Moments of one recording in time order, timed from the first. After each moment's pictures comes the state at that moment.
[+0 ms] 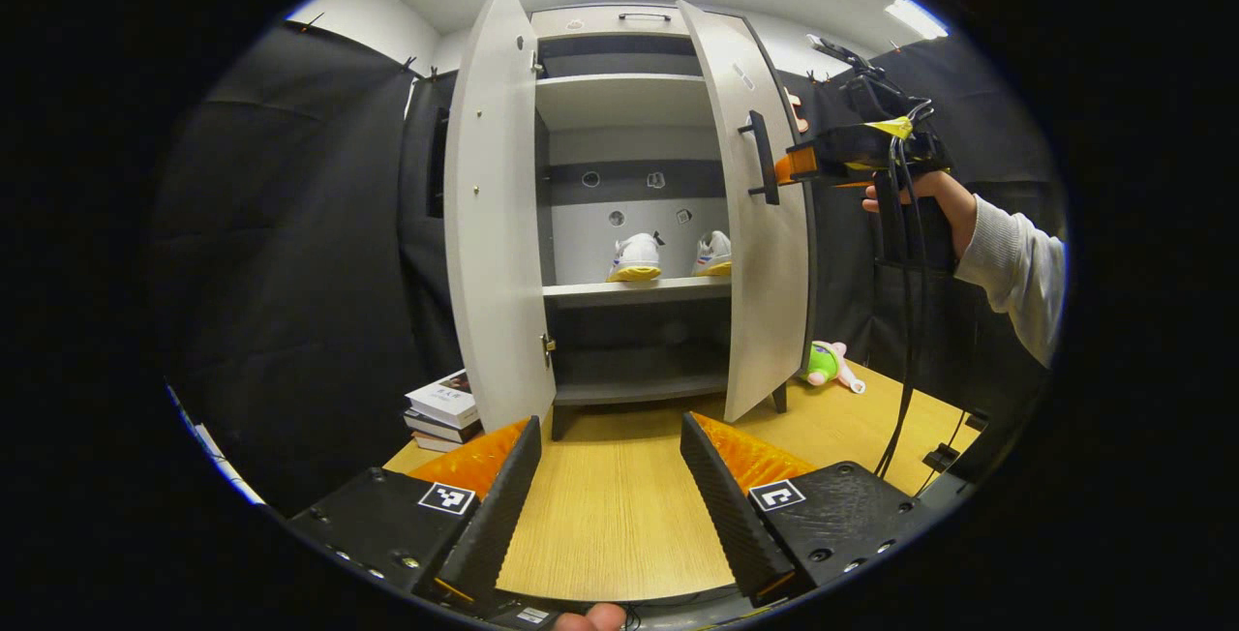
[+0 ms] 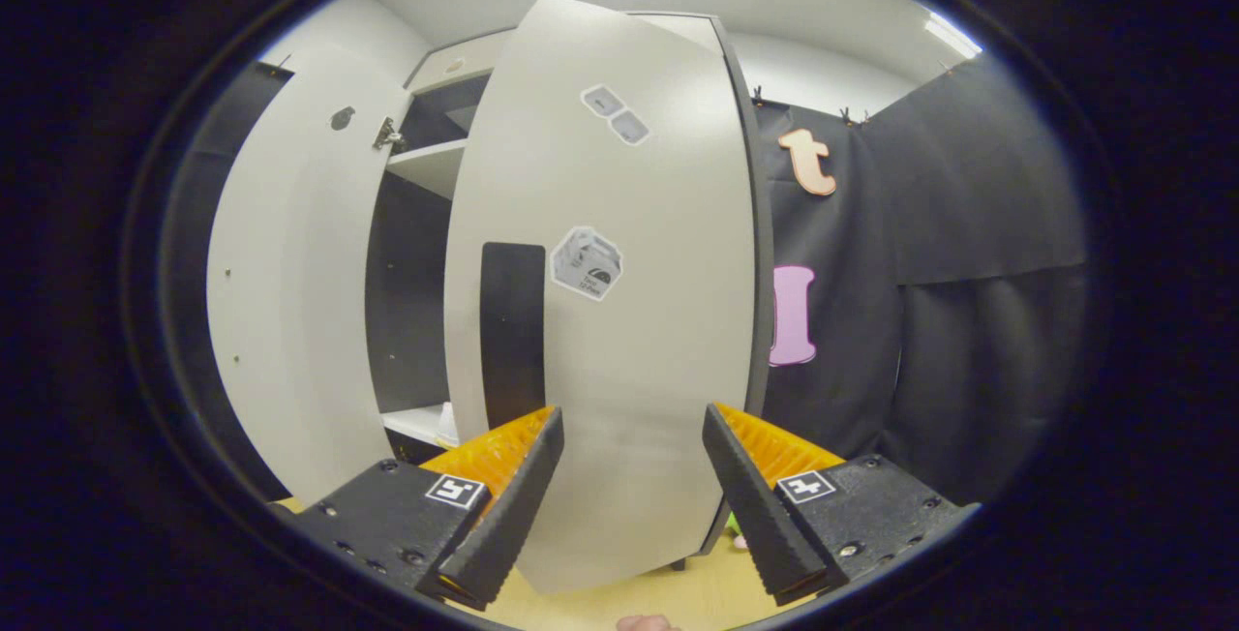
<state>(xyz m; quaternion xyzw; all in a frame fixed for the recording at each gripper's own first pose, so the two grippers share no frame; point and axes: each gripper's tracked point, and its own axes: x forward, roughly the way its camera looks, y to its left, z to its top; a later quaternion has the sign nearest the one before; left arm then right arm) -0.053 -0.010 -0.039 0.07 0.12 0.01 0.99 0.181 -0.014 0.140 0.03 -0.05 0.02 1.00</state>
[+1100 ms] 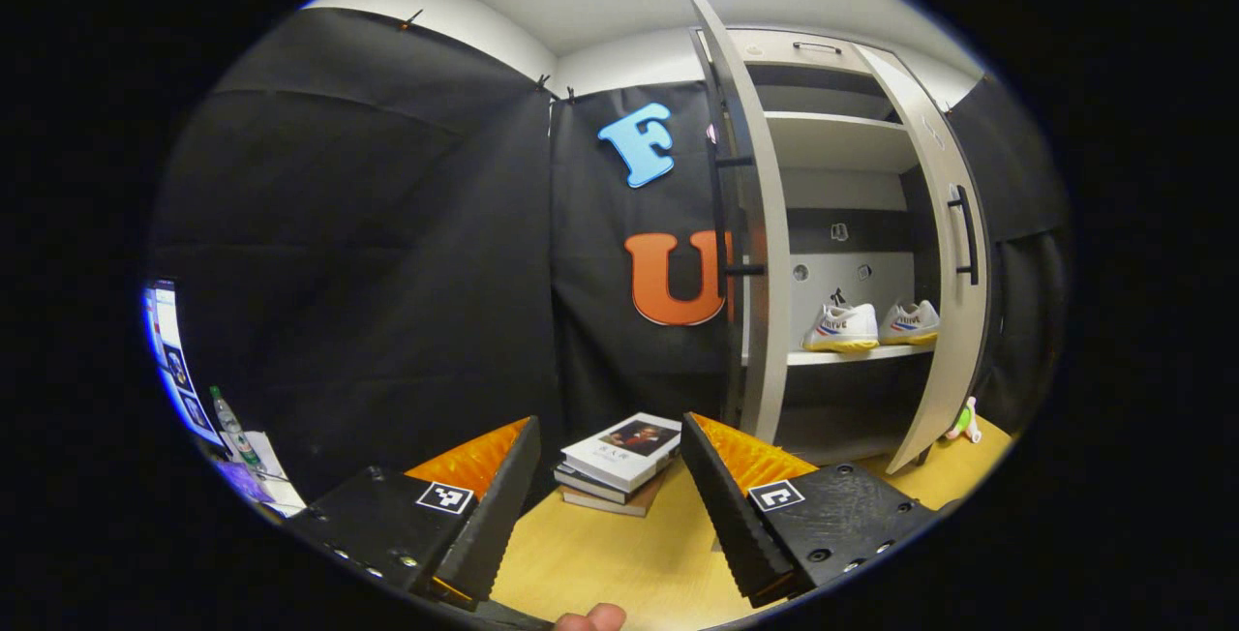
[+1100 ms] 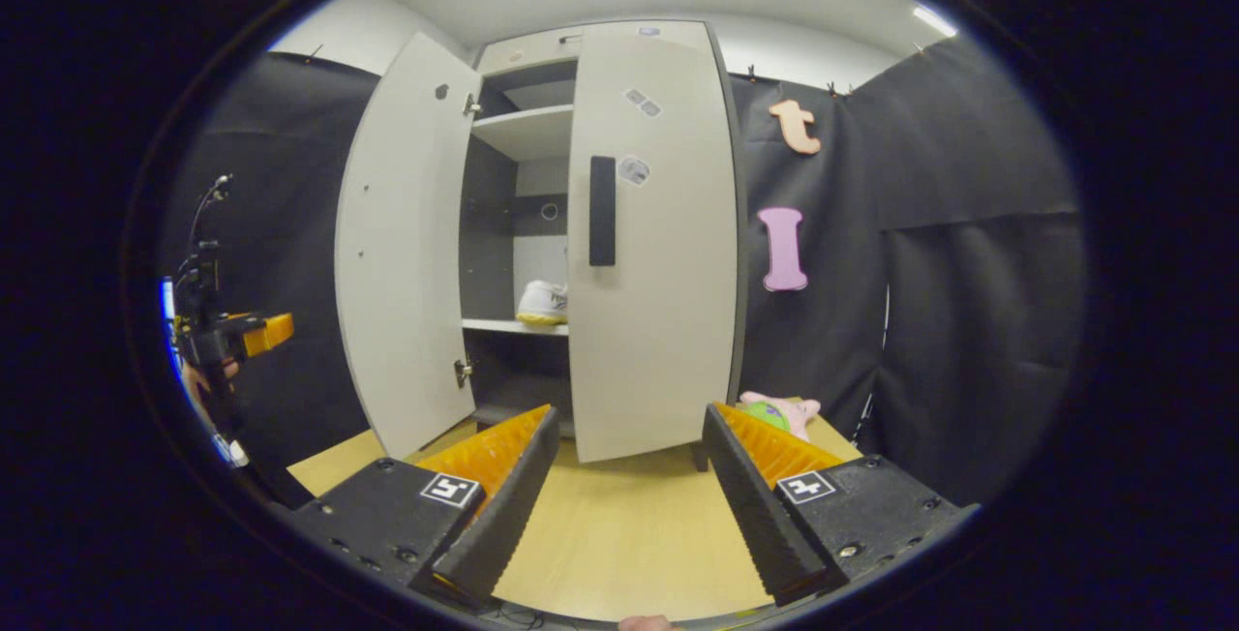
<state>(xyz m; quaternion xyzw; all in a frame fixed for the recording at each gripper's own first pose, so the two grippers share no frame) 0.006 0.202 0.063 0.07 0.04 0.18 0.98 -0.008 0.018 -0.021 0.05 0.02 0.05 1.00</state>
